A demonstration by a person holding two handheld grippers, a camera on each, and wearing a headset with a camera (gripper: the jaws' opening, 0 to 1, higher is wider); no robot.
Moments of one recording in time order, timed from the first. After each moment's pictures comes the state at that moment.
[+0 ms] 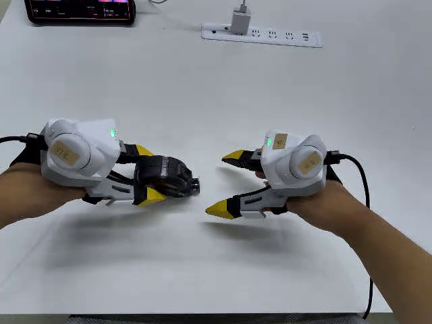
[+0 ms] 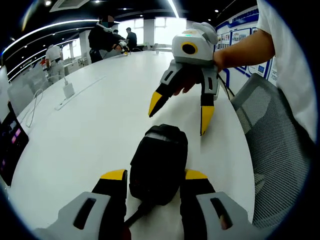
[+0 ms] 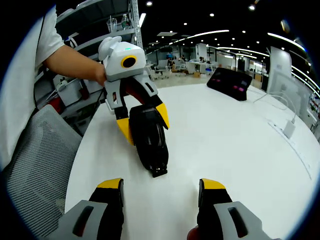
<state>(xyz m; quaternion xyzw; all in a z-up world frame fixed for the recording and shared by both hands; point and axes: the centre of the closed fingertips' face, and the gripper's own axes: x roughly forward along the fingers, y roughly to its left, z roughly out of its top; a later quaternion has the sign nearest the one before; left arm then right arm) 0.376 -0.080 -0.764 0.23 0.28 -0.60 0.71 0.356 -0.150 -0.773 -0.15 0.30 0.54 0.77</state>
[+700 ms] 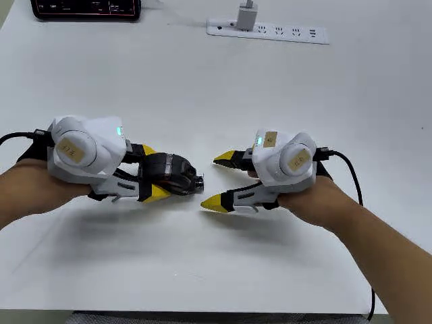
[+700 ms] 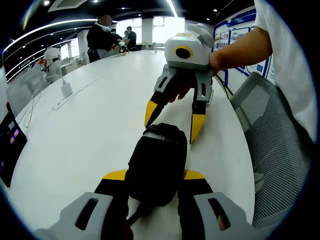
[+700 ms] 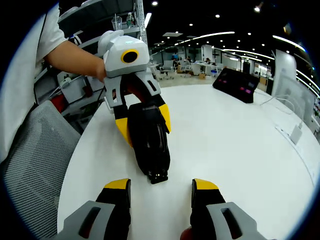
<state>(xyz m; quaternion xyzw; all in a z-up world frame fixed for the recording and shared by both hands) 0.375 -0.081 -0.767 0.23 0.28 -0.61 0.71 0.361 -0.135 -0.783 -0.16 0.29 0.56 0.76</state>
